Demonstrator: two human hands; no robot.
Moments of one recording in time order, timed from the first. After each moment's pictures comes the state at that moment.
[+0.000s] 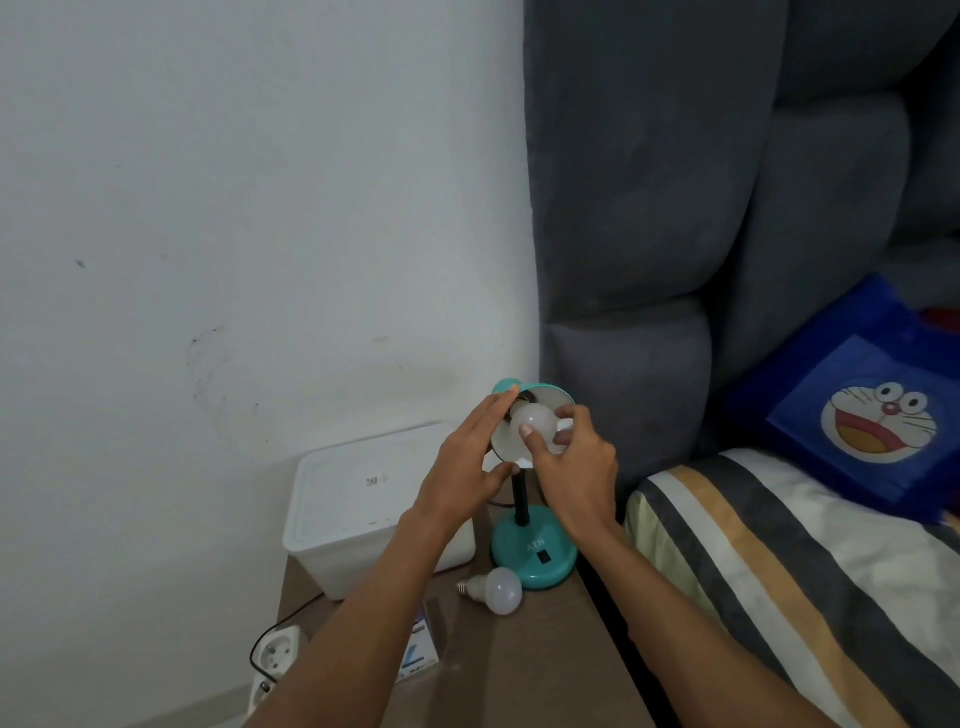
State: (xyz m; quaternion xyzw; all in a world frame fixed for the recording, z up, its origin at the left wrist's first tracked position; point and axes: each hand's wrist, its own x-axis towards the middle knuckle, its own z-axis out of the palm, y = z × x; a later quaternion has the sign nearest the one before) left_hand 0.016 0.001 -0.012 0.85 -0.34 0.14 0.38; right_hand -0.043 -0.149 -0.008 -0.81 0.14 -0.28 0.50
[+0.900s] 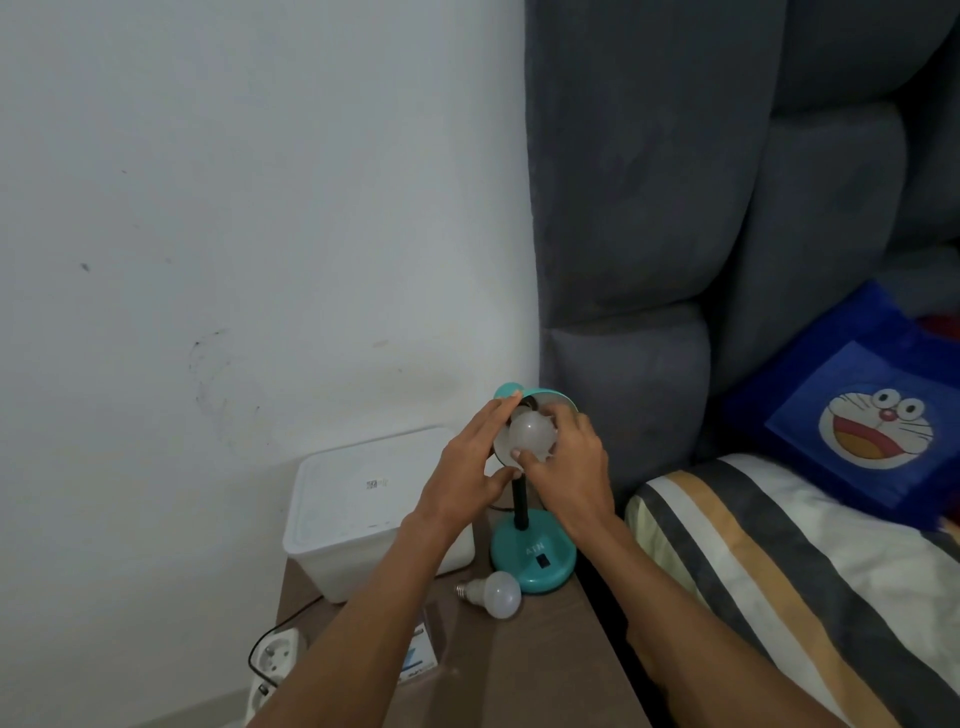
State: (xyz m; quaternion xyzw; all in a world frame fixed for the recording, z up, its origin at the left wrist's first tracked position) left_hand 0.014 -0.001 -0.012 0.85 -0.34 0.13 0.39; right_hand -0.036 -0.151 -0.006 -0.87 0.08 -0.26 0.42
